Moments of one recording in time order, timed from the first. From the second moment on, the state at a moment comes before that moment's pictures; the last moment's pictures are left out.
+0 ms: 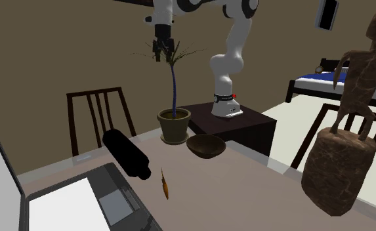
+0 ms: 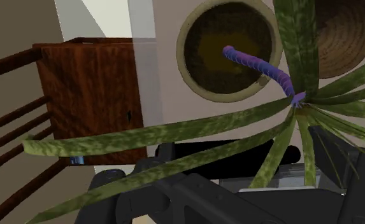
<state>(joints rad) 0.10 -0.47 0.03 -2.33 0.06 1.93 -0.21</state>
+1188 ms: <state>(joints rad) 0.23 0.14 0.08 -2.10 0.15 2.26 -0.60</state>
